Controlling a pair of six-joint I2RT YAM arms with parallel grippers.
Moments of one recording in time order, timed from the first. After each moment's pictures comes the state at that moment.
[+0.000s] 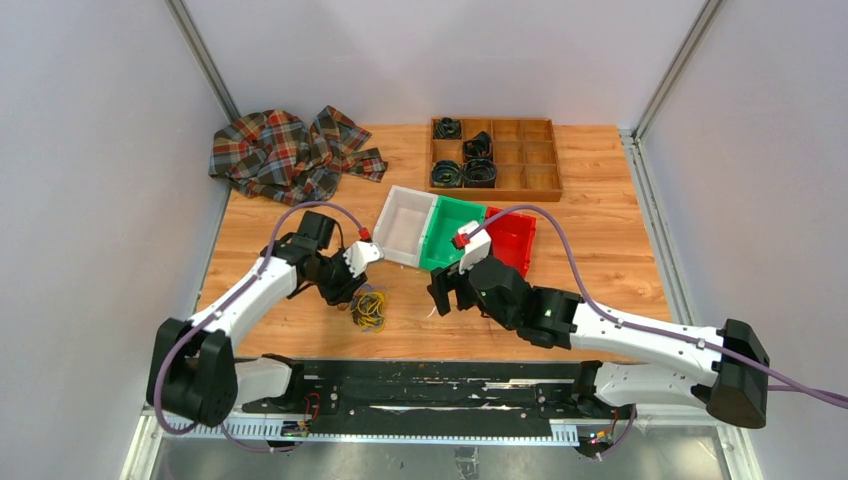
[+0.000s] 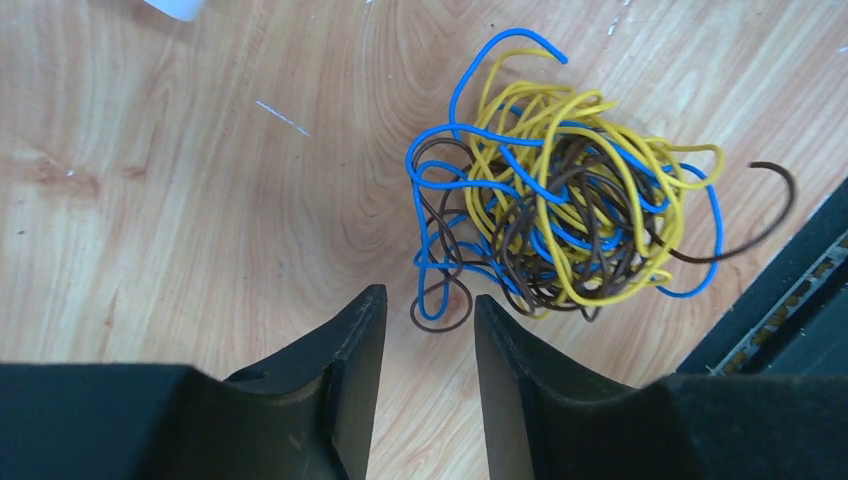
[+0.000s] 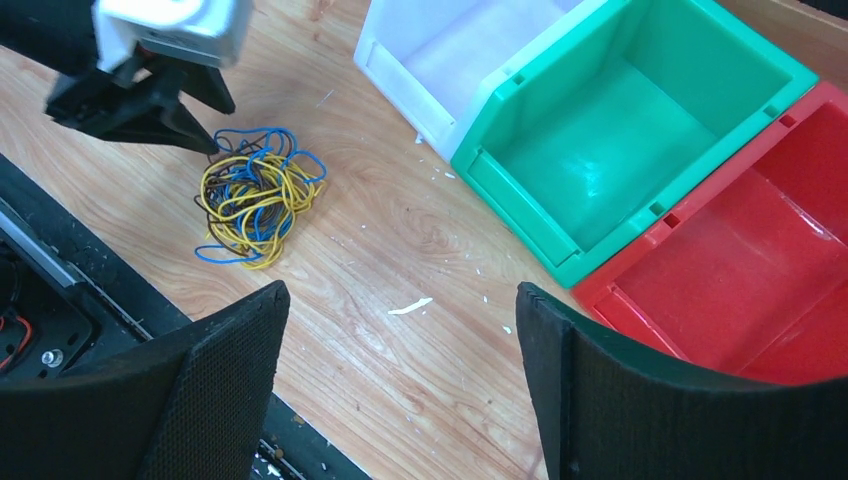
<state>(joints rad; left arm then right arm) -0.28 1.22 0.73 -0.68 0.37 0.73 1.15 1.08 0.77 -0.14 0.42 0.32</state>
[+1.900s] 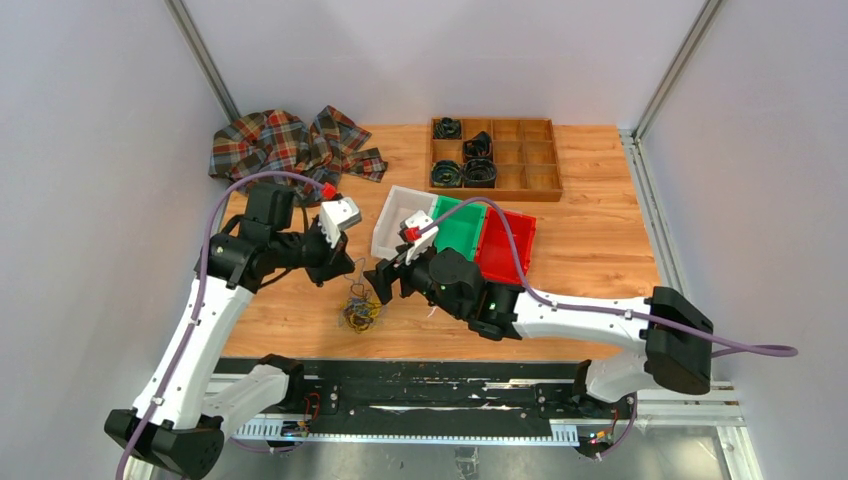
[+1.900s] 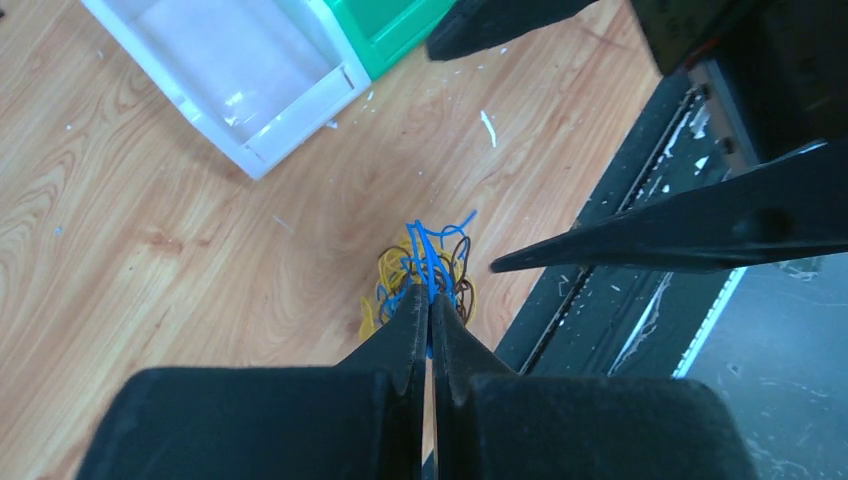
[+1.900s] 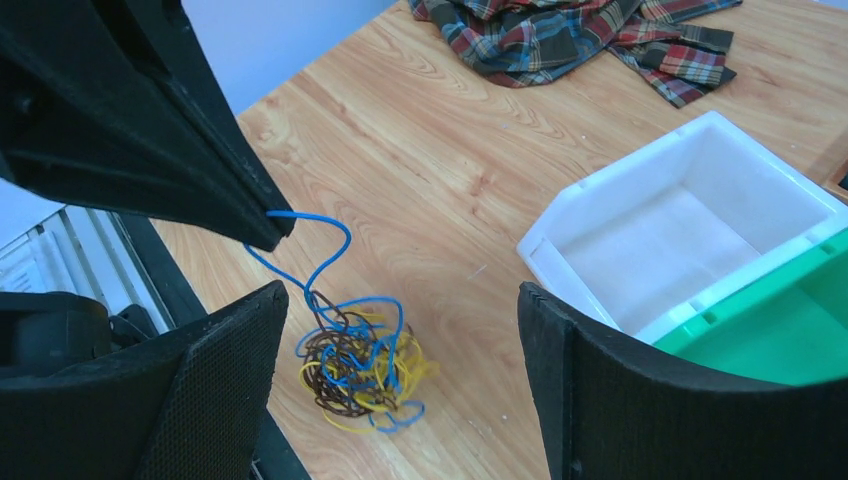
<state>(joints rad) -0.28 0.96 1.14 -1.03 0.60 0.44 1.22 1.39 0.92 0.32 0.34 0.22</state>
